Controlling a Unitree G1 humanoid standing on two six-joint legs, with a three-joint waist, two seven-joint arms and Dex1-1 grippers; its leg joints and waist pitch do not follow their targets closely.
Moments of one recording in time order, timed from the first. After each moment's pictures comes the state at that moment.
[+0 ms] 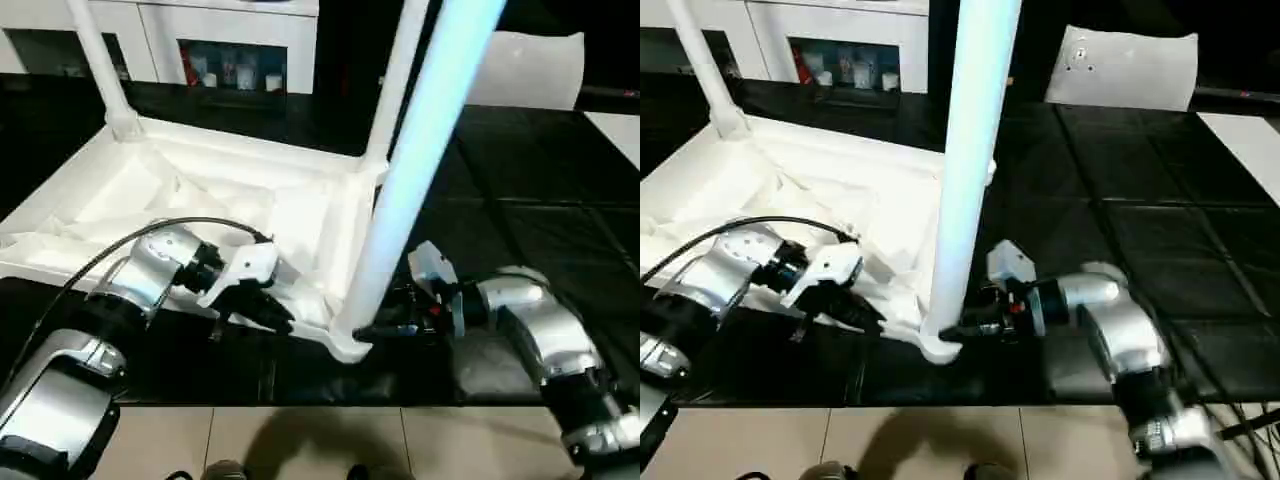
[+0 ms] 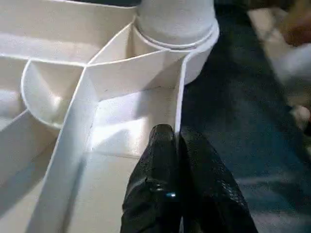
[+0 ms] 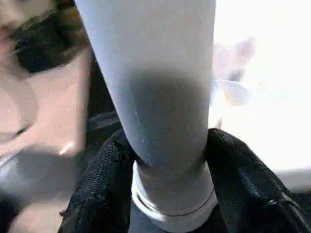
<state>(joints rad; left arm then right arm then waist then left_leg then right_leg) -0.71 0.50 -0.39 0.68 -0.05 0.01 -1.44 -0.37 -0.34 0.15 0.28 0.23 0.24 1.22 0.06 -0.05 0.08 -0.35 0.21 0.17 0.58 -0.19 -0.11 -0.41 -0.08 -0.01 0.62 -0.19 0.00</state>
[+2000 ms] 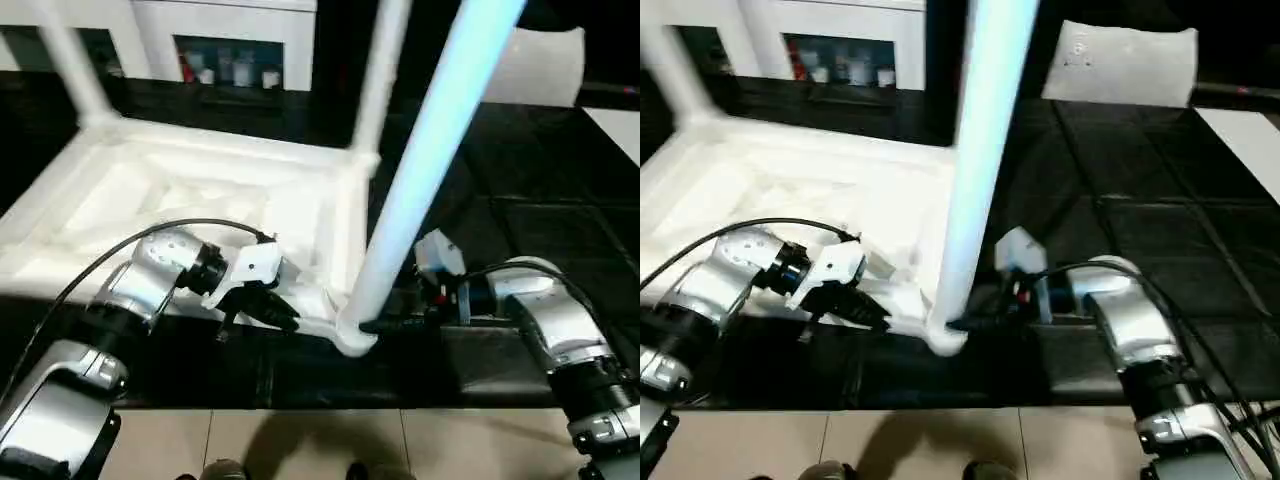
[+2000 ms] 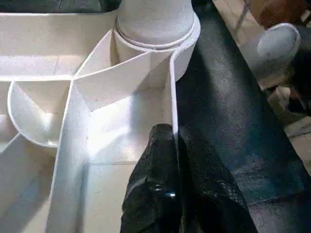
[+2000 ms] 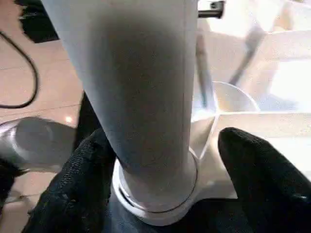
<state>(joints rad) -0.71 0.51 -0.41 0.64 -0.02 -0.09 -1.56 -0.48 -0.45 0.21 0.36 0.21 0.13 1.40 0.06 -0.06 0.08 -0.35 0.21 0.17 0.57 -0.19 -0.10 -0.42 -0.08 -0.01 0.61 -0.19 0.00</state>
